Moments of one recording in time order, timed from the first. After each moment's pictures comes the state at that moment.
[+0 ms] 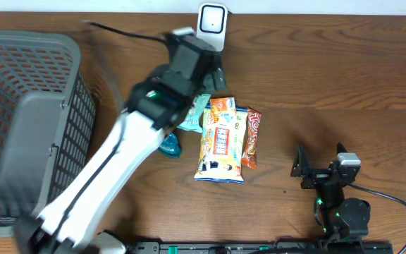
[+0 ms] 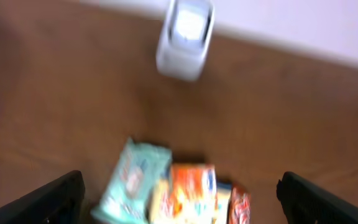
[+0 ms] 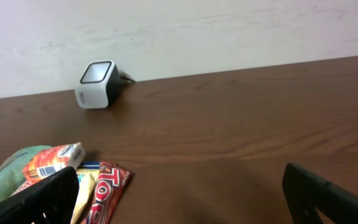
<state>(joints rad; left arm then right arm) -0.57 1.55 1.52 -0.72 -0.28 -0.61 0.06 0.03 0.01 -0.07 0.00 0.17</state>
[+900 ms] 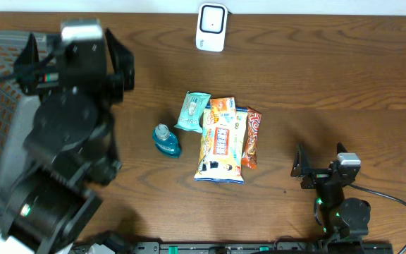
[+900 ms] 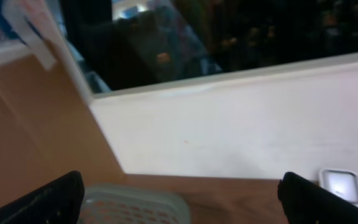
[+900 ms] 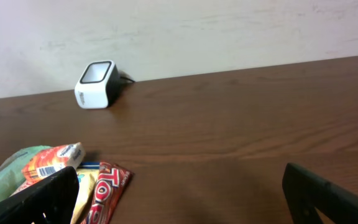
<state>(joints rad) -0.56 1.02 1.49 -0.52 -0.82 0.19 0.06 0.03 0.01 -0.07 0.00 0.17</state>
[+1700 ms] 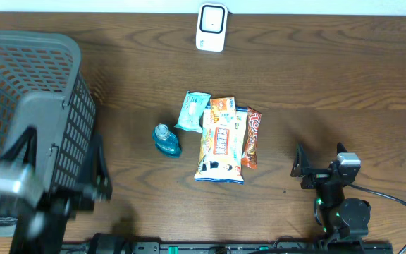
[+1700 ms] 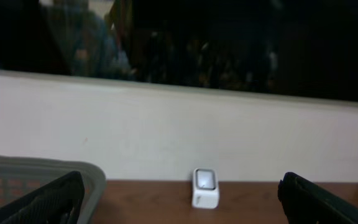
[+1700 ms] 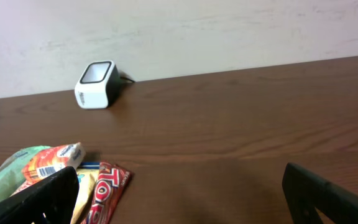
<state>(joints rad) -0.12 0.43 1.17 -0.62 0.04 -0.15 0.06 0.03 0.01 -0.07 0.00 0.17</state>
